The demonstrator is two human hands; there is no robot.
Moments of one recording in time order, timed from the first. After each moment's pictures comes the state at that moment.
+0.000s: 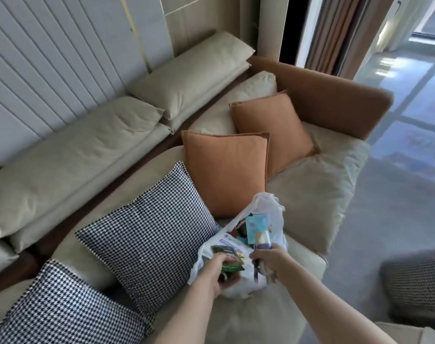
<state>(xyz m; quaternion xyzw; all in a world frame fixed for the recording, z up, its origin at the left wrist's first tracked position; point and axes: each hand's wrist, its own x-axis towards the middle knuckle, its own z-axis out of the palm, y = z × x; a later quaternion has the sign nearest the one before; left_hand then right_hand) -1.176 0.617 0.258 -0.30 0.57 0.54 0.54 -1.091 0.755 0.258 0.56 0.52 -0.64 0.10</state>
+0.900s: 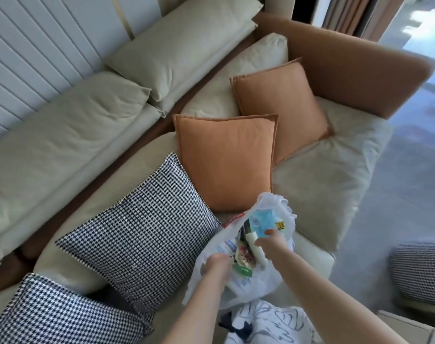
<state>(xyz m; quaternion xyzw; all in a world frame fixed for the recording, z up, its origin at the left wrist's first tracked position) -1.215 0.667 0.194 -0.22 0.76 0.37 0.48 -1.157 0.804 0.213 0.59 0.57 -0.56 0.15</state>
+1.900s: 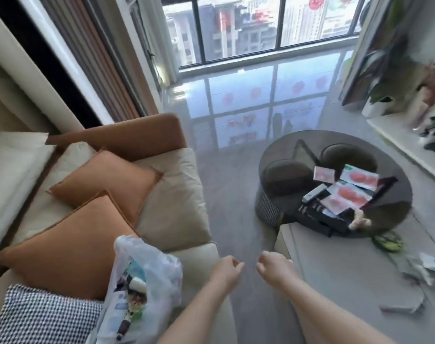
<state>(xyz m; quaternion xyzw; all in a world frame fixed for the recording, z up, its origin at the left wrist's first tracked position) -0.899 0.744 0.299 0.55 0.72 -0.01 0.42 -0.751 0.747 0.298 0.69 0.66 -0.30 0.05</state>
